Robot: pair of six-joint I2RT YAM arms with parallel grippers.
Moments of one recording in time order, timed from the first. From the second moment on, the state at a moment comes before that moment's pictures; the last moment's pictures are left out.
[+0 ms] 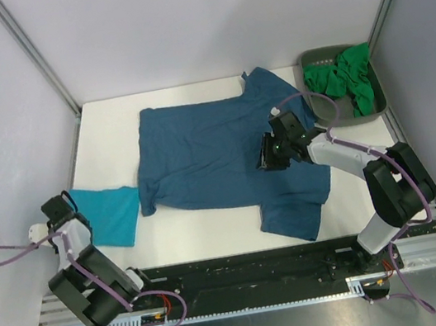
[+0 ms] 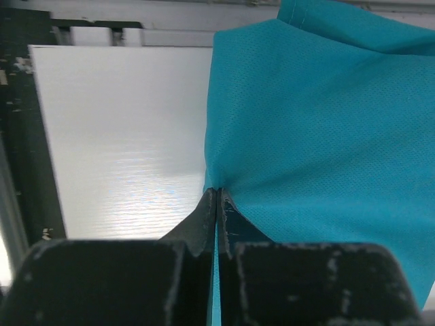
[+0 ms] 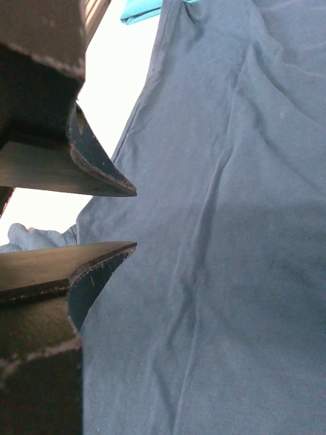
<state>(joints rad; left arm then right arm) 0.64 1.22 0.63 -0.49 -0.36 -0.89 0.49 1.59 1.01 -0.32 -0.17 0.68</state>
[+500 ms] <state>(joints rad) 0.63 1.00 0.59 -0.59 -0.40 -0.76 0.50 1.59 1.01 -0.33 -0.17 0.67</state>
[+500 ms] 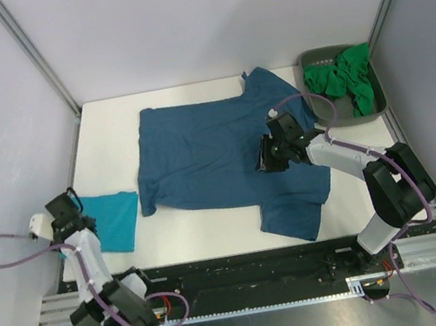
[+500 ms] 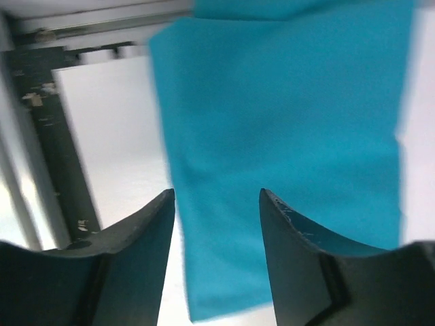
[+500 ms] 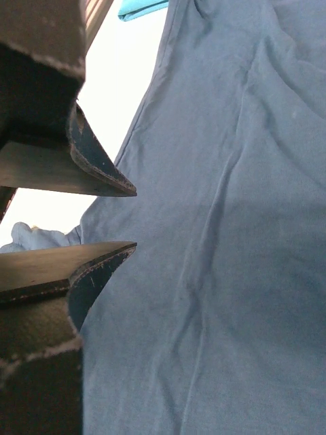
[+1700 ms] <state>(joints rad) -0.09 1.32 0.66 -0.52 -0.33 -0.77 0.33 1.23 0.69 -0.43 -0.09 0.75</state>
